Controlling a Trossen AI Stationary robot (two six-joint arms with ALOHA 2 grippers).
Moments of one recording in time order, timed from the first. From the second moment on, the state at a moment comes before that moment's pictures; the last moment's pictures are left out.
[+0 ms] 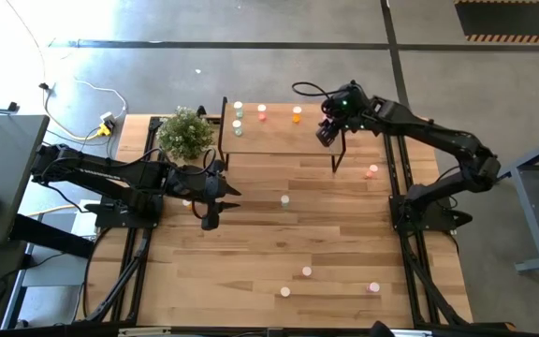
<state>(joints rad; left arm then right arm) 0.00 1.08 0.83 -0.34 -0.12 -0.02 -0.59 1.37 1.24 -0.66 0.11 0.04</state>
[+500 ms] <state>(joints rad) 0.00 1.06 0.83 -0.35 -0.12 -0.02 -0.50 1.33 1.31 -0.82 0.10 0.09</state>
